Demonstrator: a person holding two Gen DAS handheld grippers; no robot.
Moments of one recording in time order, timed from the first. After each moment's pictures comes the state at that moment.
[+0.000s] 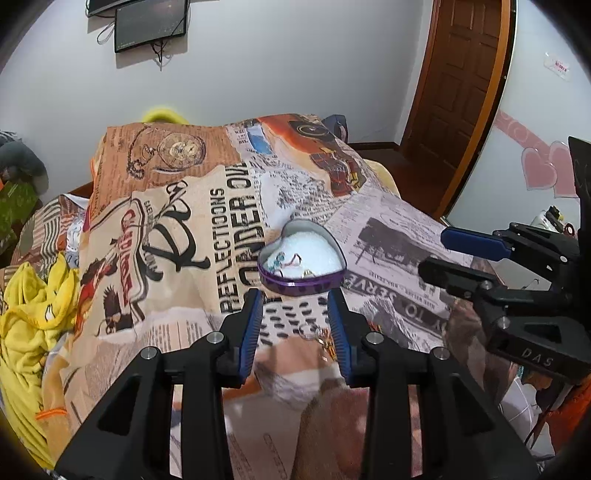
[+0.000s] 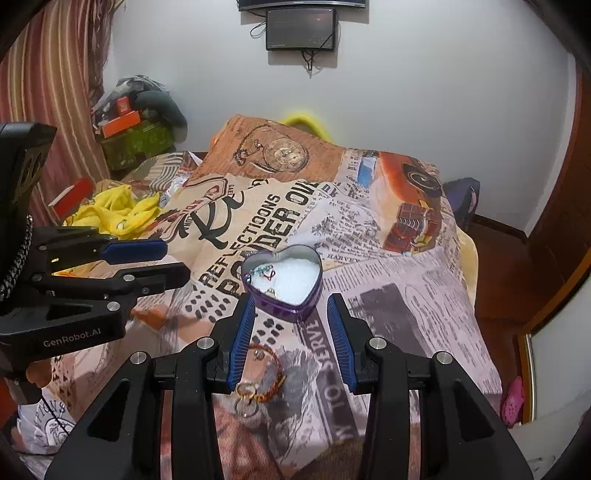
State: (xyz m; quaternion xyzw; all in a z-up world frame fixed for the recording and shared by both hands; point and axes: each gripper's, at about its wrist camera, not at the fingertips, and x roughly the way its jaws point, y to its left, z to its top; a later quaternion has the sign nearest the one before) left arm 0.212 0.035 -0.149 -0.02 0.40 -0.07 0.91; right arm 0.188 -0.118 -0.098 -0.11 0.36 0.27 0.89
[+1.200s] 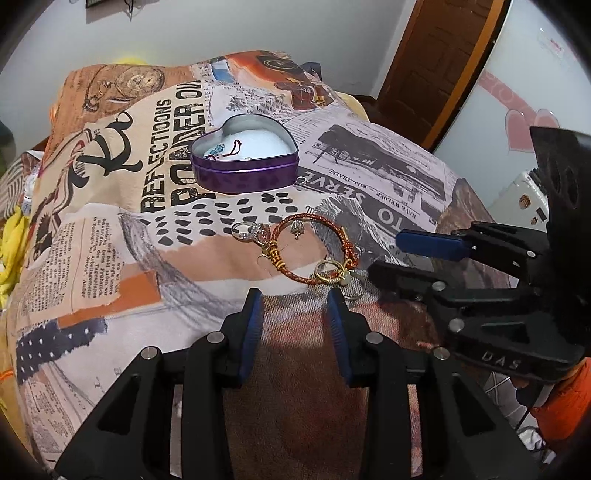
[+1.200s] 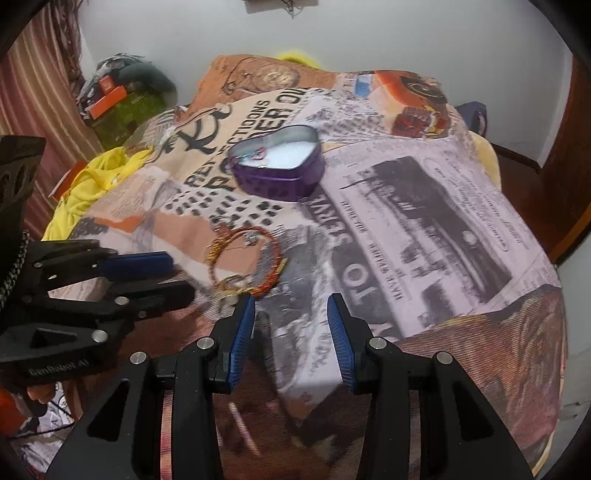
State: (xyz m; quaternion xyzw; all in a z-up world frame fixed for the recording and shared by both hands) left arm 0.188 -0.001 -0.226 -0.03 0.48 -0.13 0.87; right arm 0.165 -0.139 -0.178 -0.07 0.46 0.28 0.84
